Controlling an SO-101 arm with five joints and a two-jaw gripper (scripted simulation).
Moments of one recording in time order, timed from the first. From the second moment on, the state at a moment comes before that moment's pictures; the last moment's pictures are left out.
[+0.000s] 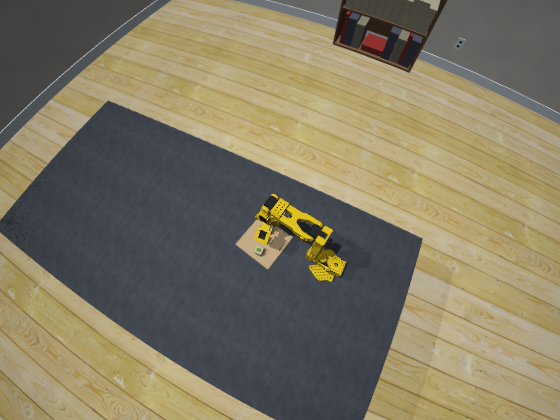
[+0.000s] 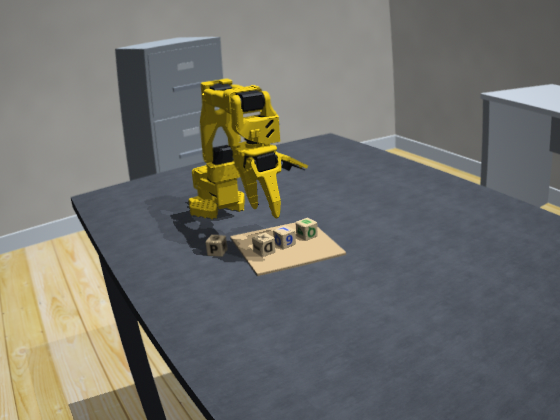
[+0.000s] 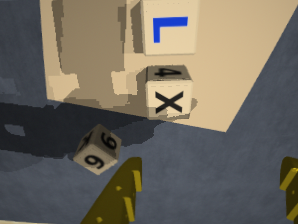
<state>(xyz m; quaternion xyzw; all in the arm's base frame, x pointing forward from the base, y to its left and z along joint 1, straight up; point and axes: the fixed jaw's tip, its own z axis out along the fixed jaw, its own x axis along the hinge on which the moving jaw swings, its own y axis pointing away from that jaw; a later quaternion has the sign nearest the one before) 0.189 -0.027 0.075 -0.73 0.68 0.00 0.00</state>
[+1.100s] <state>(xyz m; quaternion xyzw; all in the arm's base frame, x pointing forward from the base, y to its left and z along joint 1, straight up) 0.171 -0.014 0.104 -0.49 0.87 -0.05 0.06</state>
